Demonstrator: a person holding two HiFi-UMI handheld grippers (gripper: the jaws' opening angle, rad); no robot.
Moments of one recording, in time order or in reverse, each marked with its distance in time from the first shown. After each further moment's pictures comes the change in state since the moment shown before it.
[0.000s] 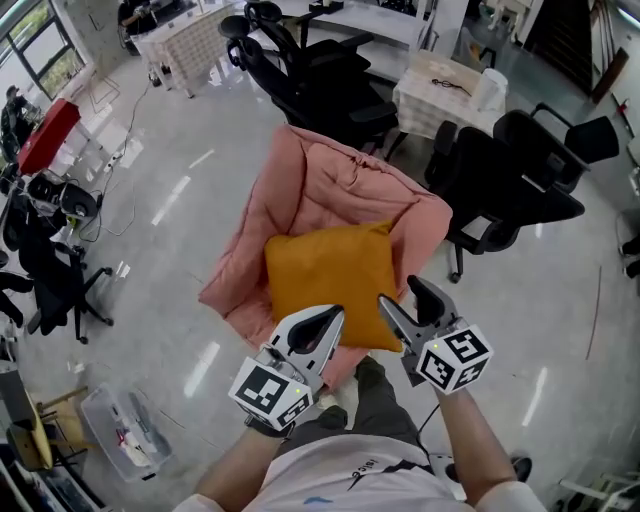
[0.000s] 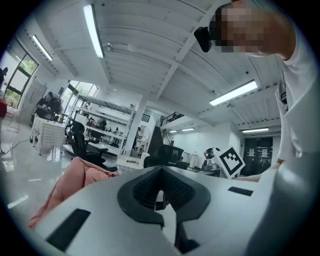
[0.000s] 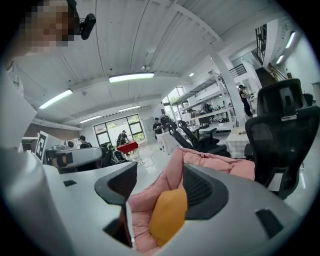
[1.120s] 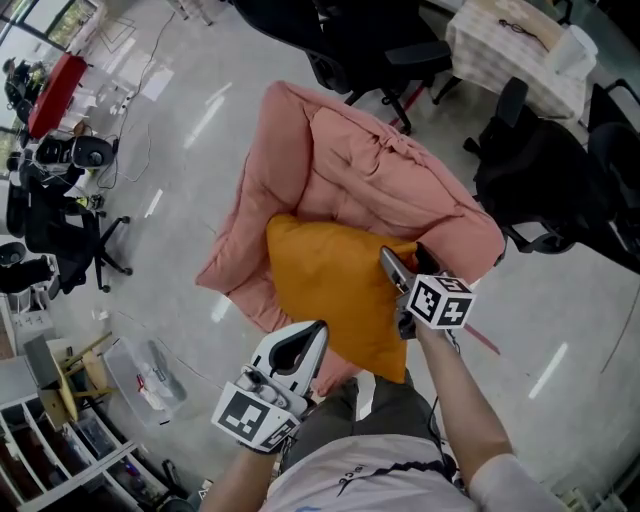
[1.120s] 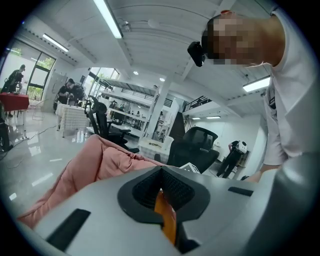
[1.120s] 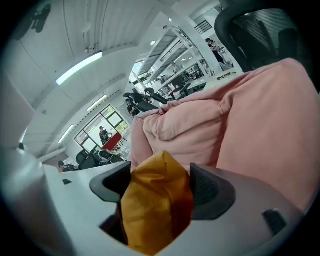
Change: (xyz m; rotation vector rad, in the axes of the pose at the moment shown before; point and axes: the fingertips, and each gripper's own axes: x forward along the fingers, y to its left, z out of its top) left arm 0.142 0.126 -0.063 -0.122 0.194 0.261; right arm 0.231 -0.247 -0.127 0.419 0.301 -0.087
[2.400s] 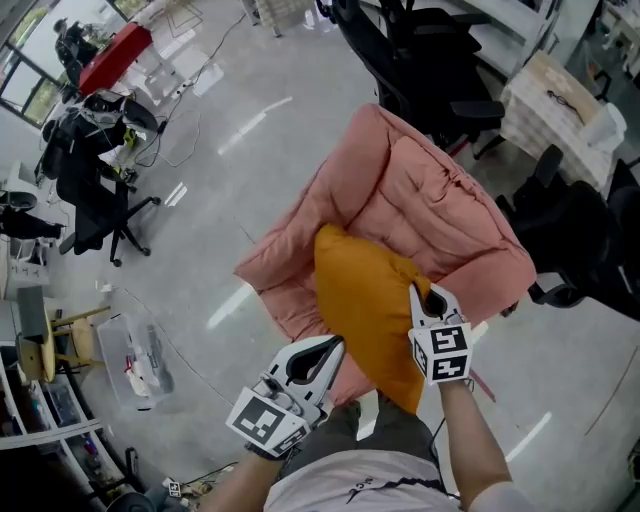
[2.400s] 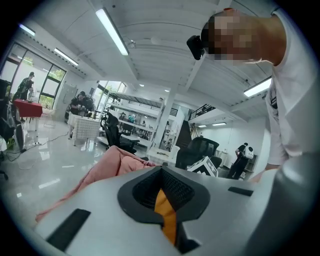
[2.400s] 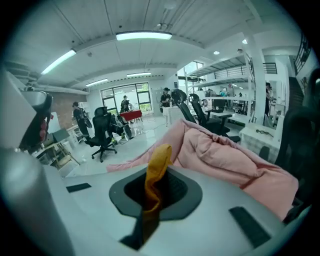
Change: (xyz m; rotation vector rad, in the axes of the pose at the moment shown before) left arm -0.119 0.028 0.007 -0.009 -0.116 0.082; right arm -0.038 0.153 -0.029 -0.687 0.036 0.006
